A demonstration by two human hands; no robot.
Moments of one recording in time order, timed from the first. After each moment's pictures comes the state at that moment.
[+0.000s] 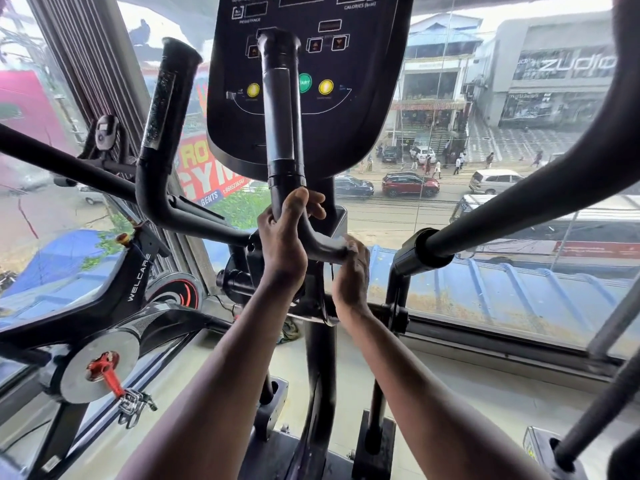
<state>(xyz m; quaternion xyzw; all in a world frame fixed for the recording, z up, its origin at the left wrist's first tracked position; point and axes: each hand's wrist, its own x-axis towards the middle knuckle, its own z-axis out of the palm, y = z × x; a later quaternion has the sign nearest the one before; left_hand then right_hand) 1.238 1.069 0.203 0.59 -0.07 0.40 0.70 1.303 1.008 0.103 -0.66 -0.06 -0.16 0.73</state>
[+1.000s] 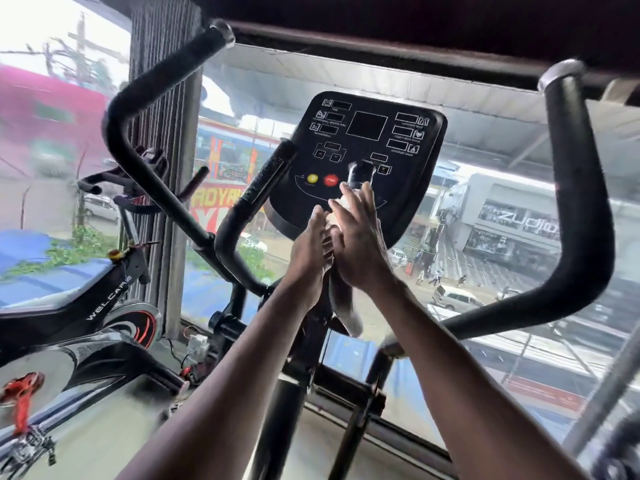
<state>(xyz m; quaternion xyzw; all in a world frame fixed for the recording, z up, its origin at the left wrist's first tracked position) 1.201 1.105 0.274 0.49 -0.03 0.22 0.84 1.243 1.021 0.296 -0.82 -0.38 -0.36 0.21</state>
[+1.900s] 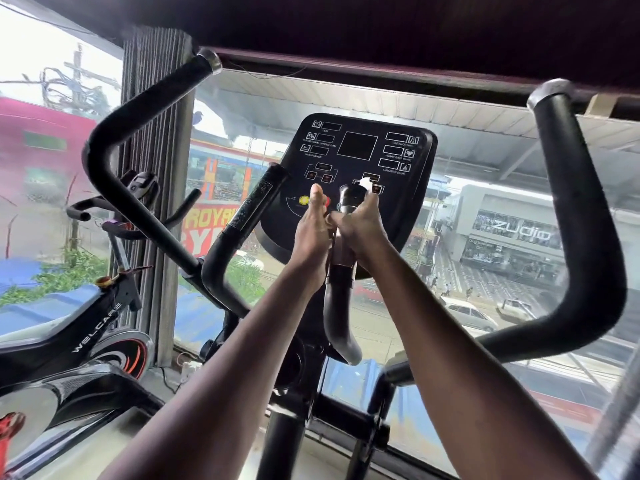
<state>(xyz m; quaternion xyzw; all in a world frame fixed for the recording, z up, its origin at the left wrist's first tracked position) 1.212 1.105 0.338 0.51 -0.03 0.29 0.81 1.285 1.048 0.361 -0.77 -0.22 -0.17 0.57</state>
